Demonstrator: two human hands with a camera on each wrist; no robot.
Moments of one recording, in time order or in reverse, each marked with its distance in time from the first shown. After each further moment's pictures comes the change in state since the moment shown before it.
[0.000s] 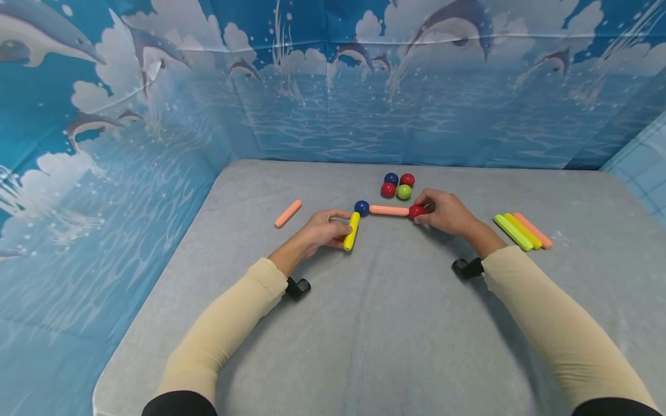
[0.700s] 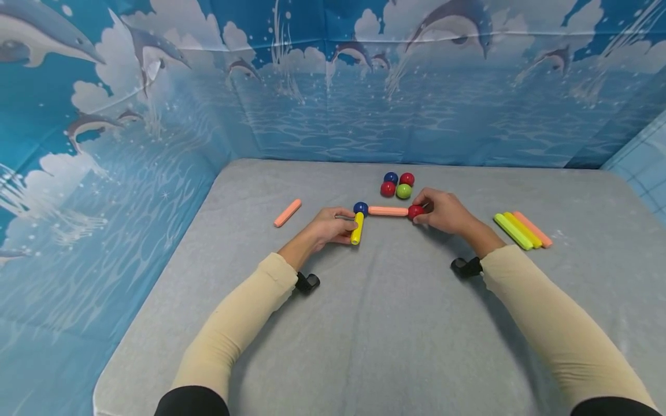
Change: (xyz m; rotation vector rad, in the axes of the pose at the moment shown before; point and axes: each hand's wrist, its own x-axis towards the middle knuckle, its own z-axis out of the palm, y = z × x) left_hand 0.015 0.008 0.009 -0.067 0.000 -0.057; right_hand 0.000 -0.001 0.002 -0.005 -0.009 -0.012
